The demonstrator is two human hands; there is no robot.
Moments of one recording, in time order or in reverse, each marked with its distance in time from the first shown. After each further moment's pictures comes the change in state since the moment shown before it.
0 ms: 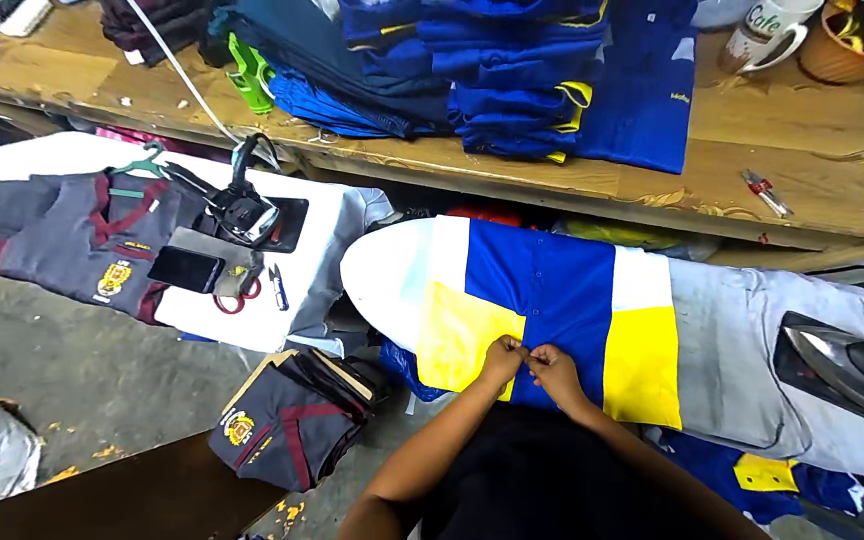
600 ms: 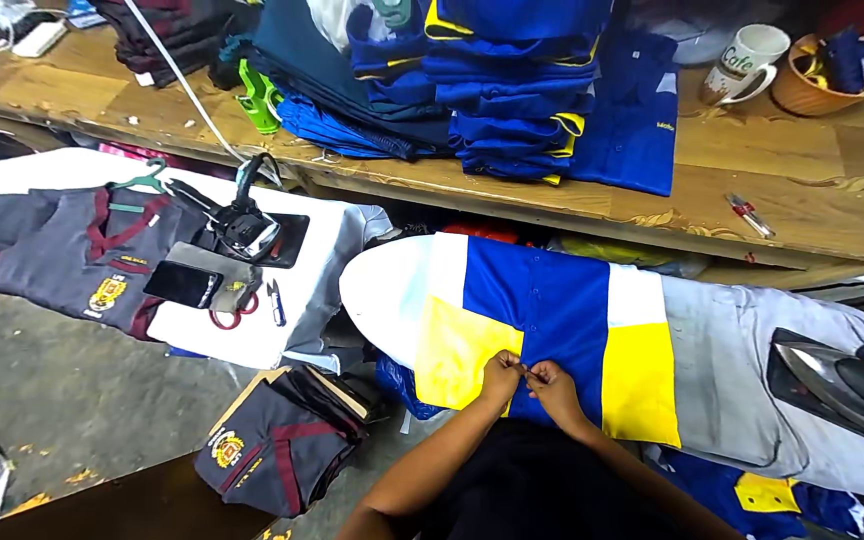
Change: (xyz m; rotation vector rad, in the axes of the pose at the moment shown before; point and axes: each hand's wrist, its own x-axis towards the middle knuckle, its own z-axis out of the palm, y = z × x) left_hand 0.003 -0.007 0.004 -0.114 0.065 0.059; right_hand 0.001 0.007 0.004 0.013 0.055 -0.052
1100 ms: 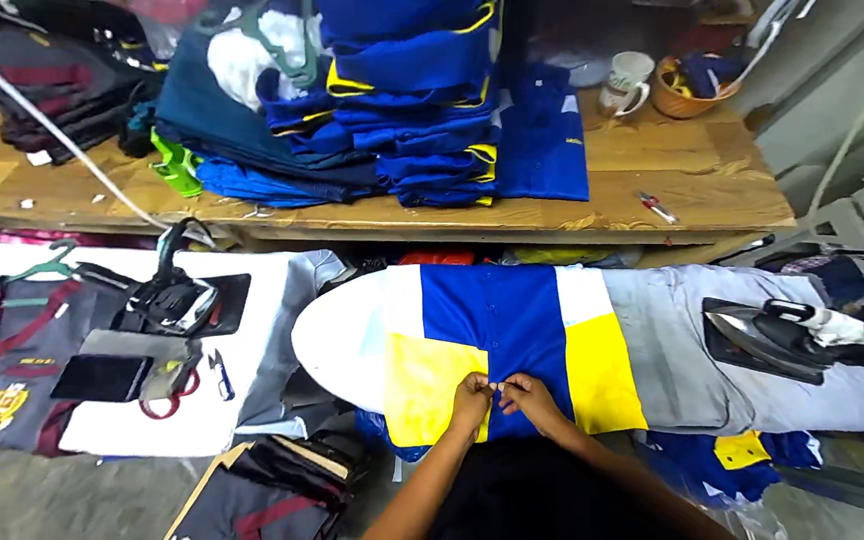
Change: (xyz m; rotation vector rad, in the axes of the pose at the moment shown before) left_hand 0.003 -0.006 0.000 -0.003 -0.039 0.033; right_hand 0.003 0.002 -0.020 0.332 -0.142 0.084
